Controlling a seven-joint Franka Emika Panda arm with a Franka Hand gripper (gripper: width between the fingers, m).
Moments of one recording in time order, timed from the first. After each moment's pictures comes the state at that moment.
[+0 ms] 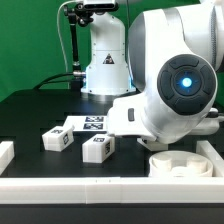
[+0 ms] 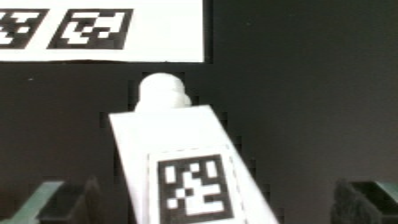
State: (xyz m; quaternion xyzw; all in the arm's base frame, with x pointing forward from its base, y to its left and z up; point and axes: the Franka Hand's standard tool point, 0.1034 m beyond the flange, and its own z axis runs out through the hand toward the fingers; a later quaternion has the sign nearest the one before) arm 0.482 0.071 0.018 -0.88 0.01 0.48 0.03
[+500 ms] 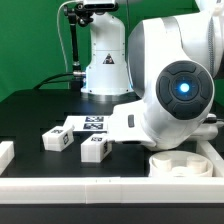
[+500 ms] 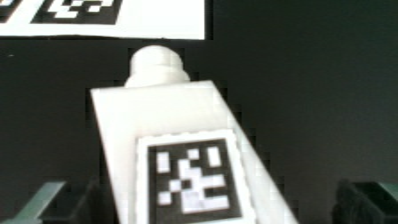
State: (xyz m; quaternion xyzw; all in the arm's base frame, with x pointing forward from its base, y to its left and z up) arm 0.476 0.072 0.004 -0.88 0.01 0.47 0.03
